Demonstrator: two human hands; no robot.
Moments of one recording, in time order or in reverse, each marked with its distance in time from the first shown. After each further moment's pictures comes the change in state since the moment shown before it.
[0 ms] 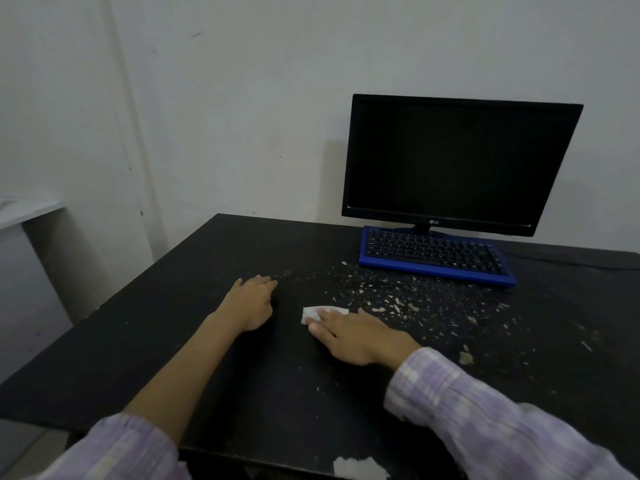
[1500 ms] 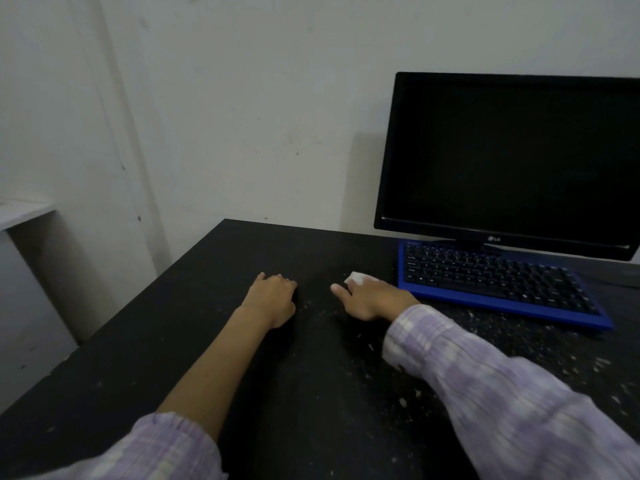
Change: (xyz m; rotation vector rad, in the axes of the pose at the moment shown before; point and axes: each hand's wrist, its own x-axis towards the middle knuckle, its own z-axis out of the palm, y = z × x) left_hand 0.108 -0.025 -0.012 0.081 -0.055 -0.005; right_hand 0.164 0.051 -0.060 0.254 0.056 0.322
